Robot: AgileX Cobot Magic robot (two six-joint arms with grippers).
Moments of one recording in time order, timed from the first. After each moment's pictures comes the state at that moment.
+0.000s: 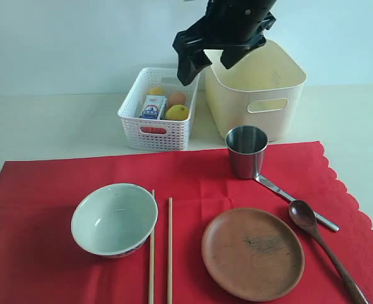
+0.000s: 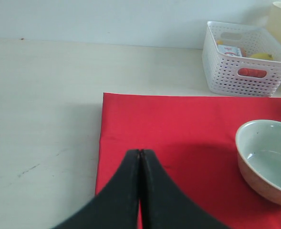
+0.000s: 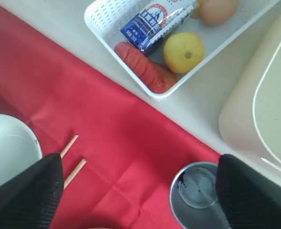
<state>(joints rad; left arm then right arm) -0.11 0.01 0.00 0.05 0.37 -0.13 0.46 1.96 -1.89 0.18 1.13 -0.22</state>
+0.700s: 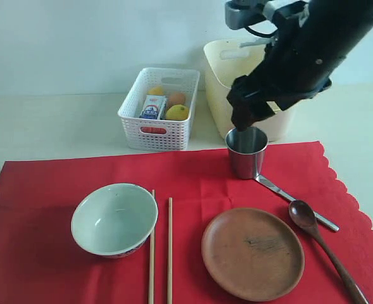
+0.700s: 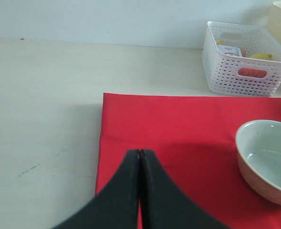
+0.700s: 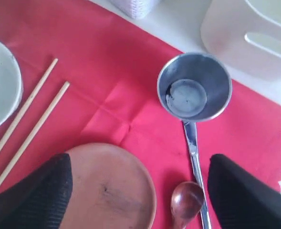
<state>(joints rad) -0.11 0.01 0.00 0.05 0.37 -0.13 0.46 1.58 -1.31 0.08 0.96 -0.14</state>
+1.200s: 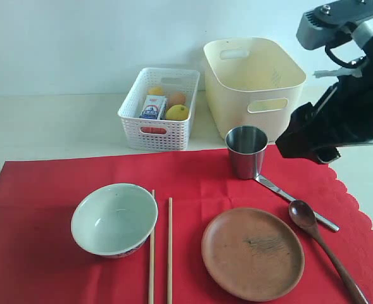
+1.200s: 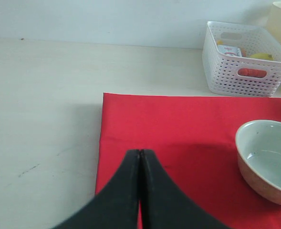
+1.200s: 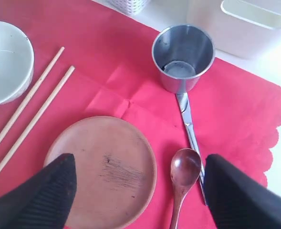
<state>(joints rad) -0.11 0.01 0.00 0.05 0.37 -0.13 0.46 1.19 -0.92 0.07 0.77 -0.11</state>
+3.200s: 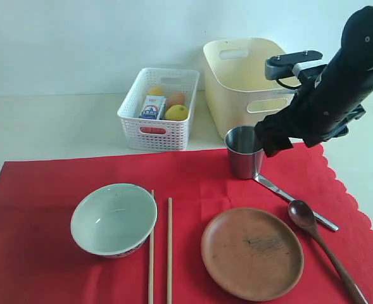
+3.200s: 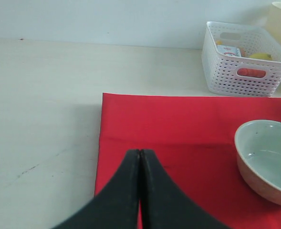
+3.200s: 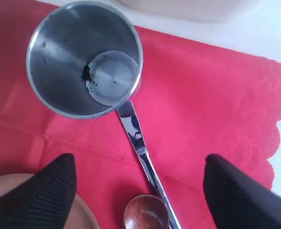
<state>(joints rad) -0.11 0.01 0.00 0.05 0.37 -0.13 0.28 1.75 -1.16 0.07 0.70 -0.06</state>
